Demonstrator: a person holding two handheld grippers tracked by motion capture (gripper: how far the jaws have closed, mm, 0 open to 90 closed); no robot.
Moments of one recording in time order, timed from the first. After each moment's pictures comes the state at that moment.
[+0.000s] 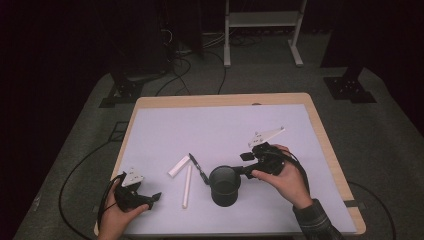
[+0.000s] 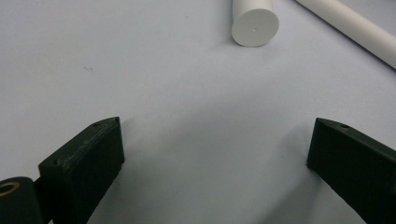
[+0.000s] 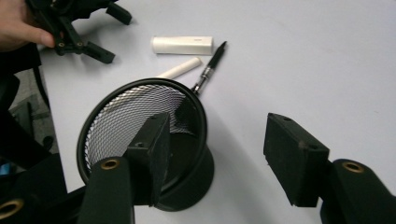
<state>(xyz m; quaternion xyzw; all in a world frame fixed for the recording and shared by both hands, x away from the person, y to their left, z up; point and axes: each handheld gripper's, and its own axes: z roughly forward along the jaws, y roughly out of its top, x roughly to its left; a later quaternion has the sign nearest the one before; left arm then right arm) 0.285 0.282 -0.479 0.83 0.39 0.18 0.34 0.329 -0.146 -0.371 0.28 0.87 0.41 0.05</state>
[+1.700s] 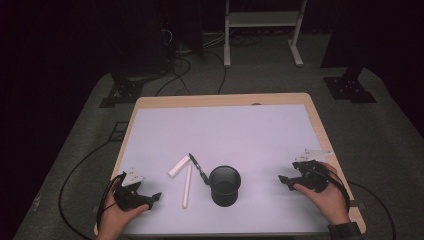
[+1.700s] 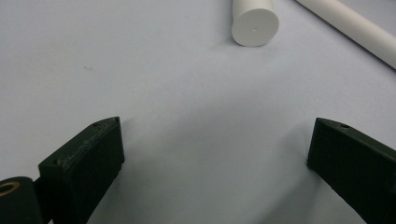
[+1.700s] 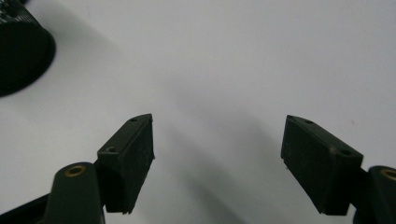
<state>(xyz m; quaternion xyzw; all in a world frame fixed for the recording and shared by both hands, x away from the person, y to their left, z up) 0.285 0.282 -0.478 0.83 0.39 0.18 0.34 0.307 -0.265 -0.438 0.41 0.83 0.33 0.16</state>
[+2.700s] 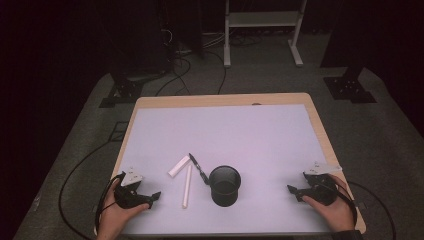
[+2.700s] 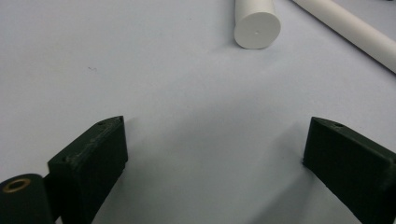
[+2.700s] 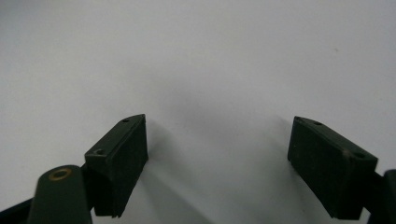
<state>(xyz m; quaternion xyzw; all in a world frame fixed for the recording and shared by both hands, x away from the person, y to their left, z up) 0.285 0.283 -0.477 0.83 0.40 0.18 0.35 0.288 -0.294 -0.477 0.43 0.82 0.33 0.18</state>
